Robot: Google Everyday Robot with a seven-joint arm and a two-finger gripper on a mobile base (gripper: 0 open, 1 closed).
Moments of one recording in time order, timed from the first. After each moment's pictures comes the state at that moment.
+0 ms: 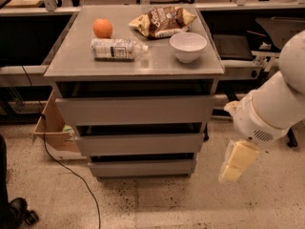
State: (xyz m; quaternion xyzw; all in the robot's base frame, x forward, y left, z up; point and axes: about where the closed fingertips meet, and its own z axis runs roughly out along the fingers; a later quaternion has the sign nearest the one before) arm 0.414 -0.174 0.827 -0.59 0.79 0.04 0.16
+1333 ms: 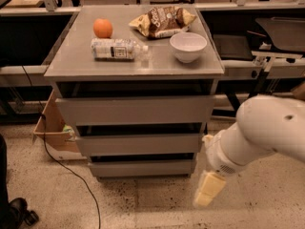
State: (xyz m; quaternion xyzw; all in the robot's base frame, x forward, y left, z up) arm 0.405 -0.135 0.714 -0.59 0.79 0.08 0.15
